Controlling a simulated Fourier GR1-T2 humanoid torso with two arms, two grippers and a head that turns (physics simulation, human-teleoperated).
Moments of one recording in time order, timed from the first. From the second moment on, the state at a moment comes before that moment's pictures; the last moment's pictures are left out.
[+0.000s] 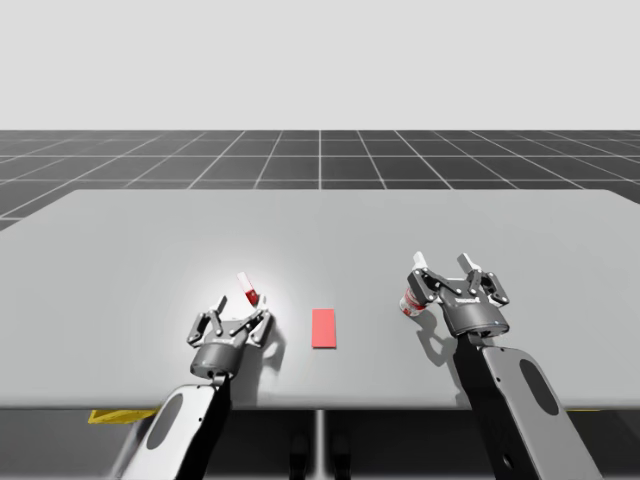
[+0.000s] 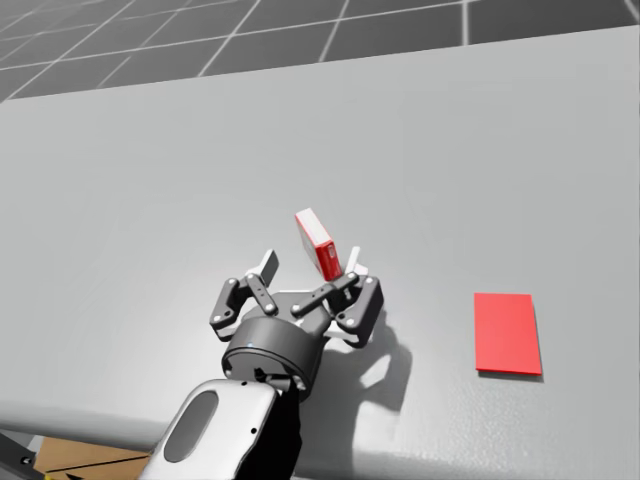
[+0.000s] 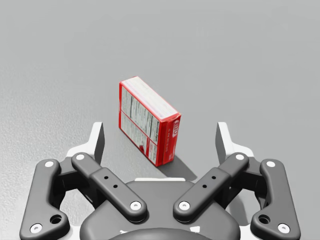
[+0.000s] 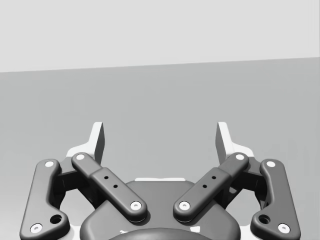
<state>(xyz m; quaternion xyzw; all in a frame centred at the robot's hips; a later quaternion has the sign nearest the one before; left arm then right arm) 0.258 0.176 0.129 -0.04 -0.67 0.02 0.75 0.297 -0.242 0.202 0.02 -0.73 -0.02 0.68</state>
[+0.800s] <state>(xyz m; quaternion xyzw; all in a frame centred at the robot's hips) 0.298 0.170 0.124 0.00 -0.64 0.06 0.76 0.295 -0.243 0.203 0.02 -0.73 -0.02 0.68</state>
